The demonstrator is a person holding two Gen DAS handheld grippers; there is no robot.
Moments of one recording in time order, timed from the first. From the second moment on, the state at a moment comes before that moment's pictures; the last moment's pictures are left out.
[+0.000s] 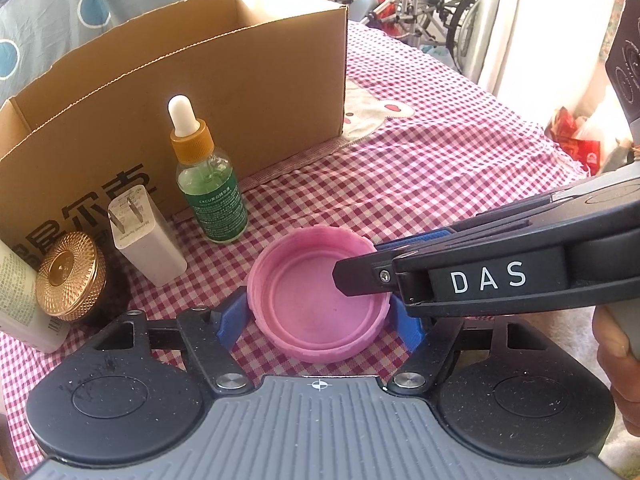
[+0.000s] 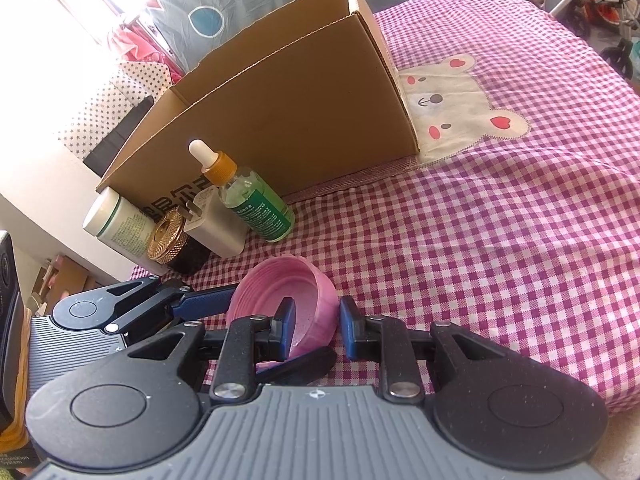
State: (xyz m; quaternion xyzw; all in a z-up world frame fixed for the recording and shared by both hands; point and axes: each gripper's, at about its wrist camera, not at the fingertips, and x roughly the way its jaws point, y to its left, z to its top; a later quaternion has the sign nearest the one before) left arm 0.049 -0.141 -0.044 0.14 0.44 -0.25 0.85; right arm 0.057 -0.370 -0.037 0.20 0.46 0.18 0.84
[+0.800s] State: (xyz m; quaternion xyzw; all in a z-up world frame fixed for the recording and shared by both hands) left arm 0.016 -0.131 0.008 0.13 0.36 -0.24 0.89; right arm 0.032 -0.362 0.013 0.20 0.41 0.19 0.87
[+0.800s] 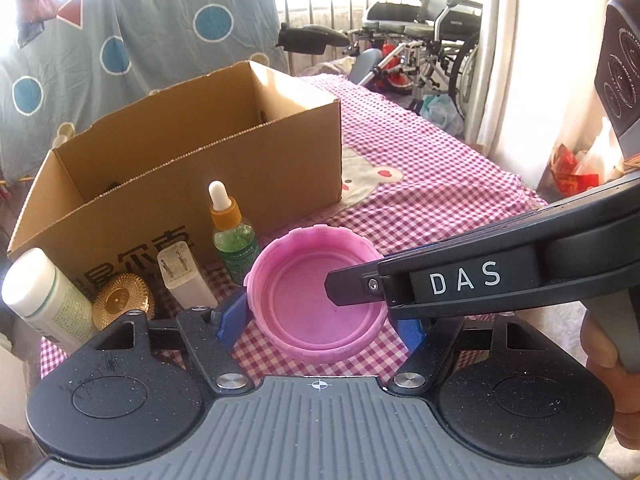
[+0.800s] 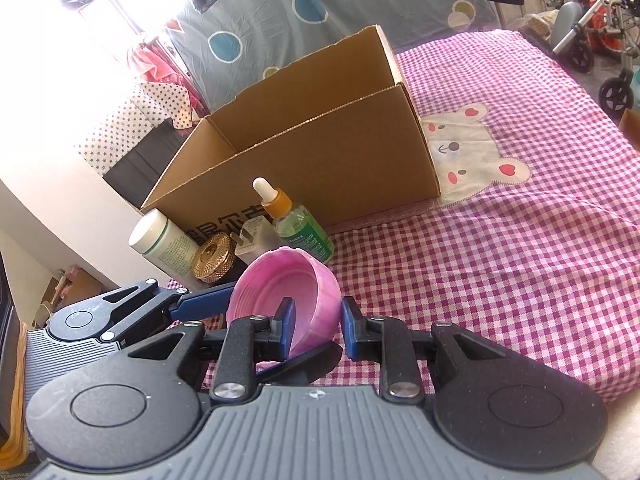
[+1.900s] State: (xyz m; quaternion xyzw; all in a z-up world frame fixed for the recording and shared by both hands) left arm 0.295 -0.083 0.016 0.08 0.57 -0.12 0.81; right arm 0.366 -0.263 0.021 0.16 0.59 0.28 0.74
